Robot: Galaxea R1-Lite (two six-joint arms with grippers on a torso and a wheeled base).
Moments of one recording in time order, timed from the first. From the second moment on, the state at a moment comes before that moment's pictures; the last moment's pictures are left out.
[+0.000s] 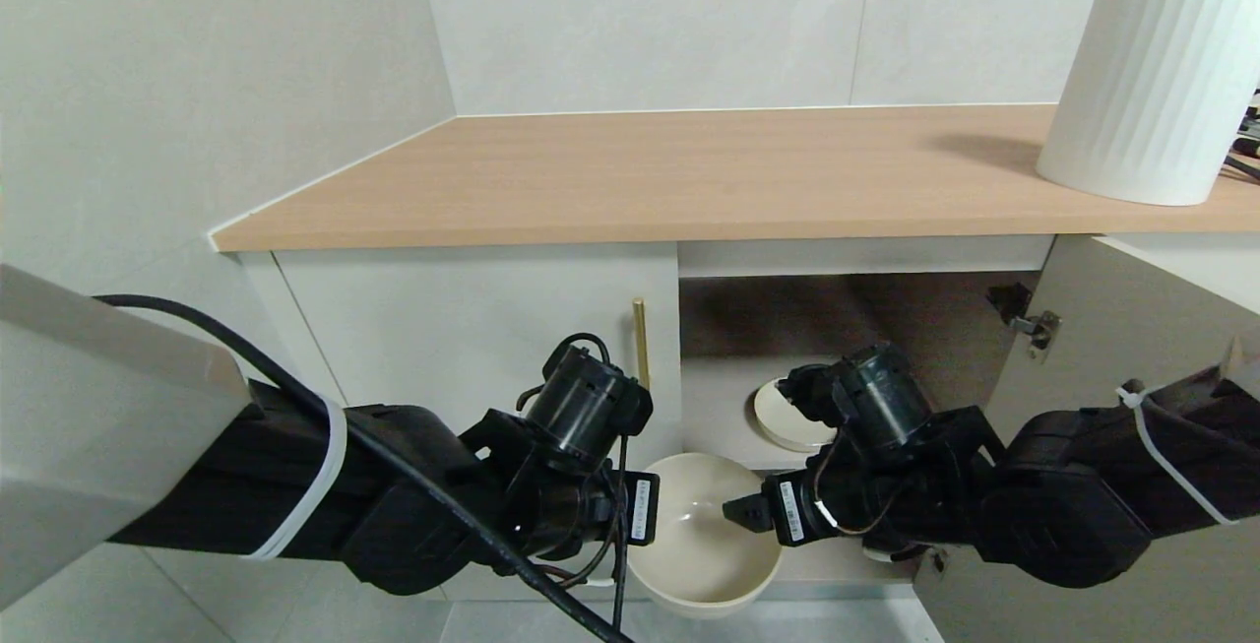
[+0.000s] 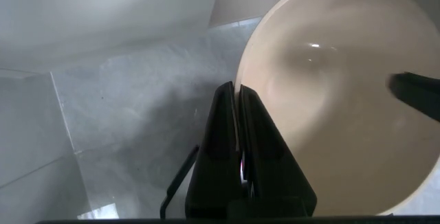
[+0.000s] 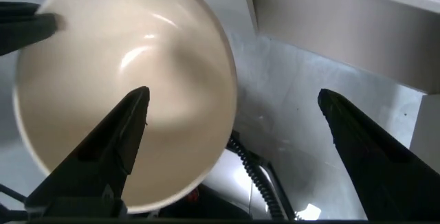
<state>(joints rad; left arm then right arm) -0.72 1.96 -0.97 -0.09 0.19 -0.48 0.70 1.94 -0.92 -0.25 -0.04 0.36</state>
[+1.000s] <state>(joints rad) -0.72 1.97 -0.97 -0.09 0.19 -0.48 0.70 1.97 -0.92 -0.25 -0.05 0.36</state>
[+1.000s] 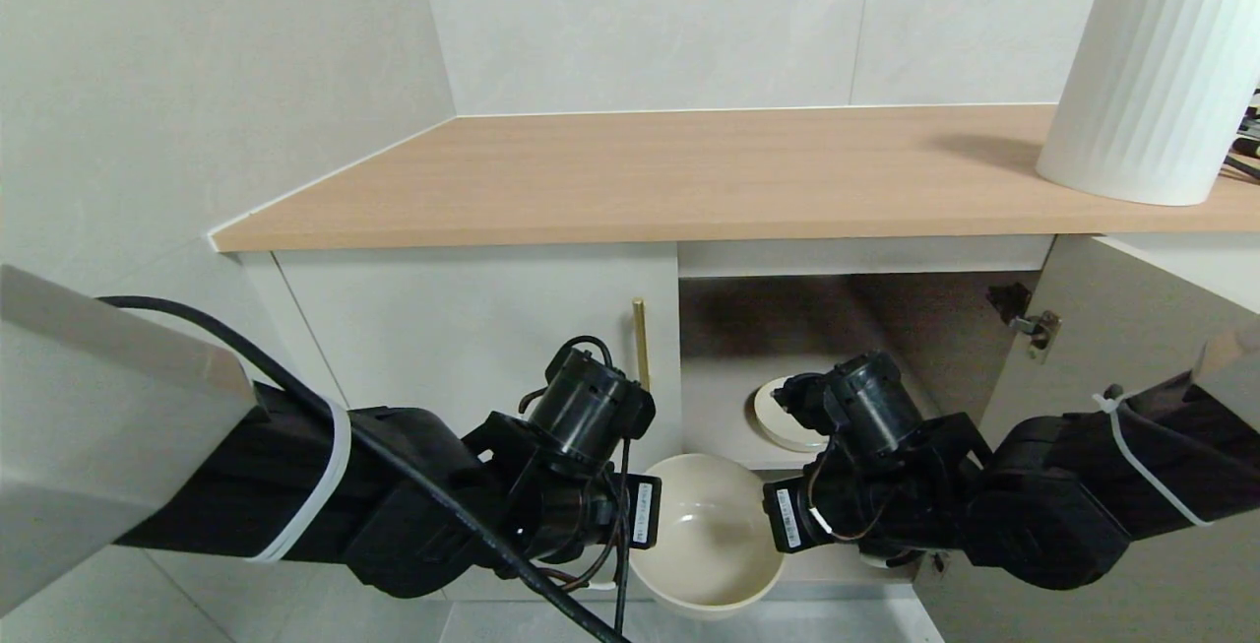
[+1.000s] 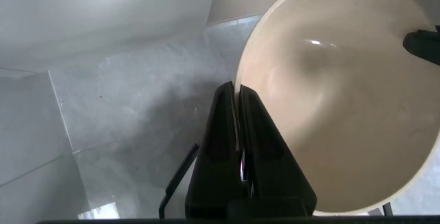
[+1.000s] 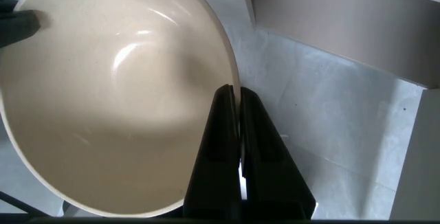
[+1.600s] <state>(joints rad) -0.73 1.96 -0.97 -0.09 0.19 -0.48 0.70 1.98 -0.92 -0.25 -0.05 0.35</state>
